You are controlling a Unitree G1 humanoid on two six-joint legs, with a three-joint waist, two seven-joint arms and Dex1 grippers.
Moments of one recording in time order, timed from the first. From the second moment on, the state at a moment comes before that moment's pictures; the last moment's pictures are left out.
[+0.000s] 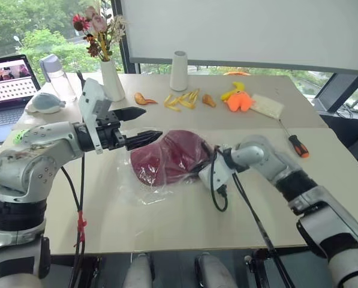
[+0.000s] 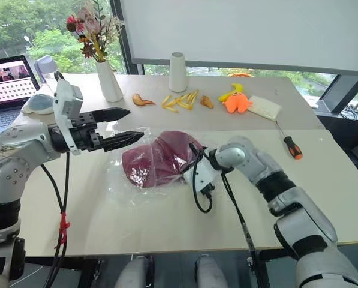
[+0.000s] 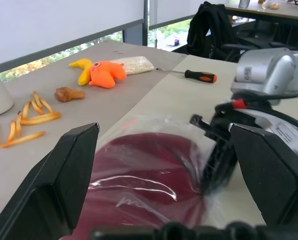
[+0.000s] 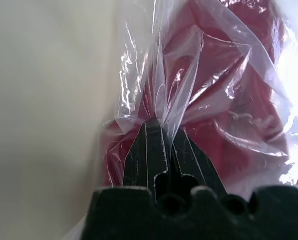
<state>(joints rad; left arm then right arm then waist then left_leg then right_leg) -0.61 0.77 0.13 -0.29 -0.75 0.80 -0.80 -1.02 -0.58 0.58 0.67 -0.39 -0.83 0.97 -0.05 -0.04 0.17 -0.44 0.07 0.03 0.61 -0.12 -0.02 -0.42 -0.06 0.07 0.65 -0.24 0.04</state>
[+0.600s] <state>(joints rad) -0.63 0.73 0.12 -0.29 -0.75 0.81 -0.79 -1.38 -0.45 1.00 1.21 -1.24 -1.01 -0.37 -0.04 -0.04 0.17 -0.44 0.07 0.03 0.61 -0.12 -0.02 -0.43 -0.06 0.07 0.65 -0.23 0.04</state>
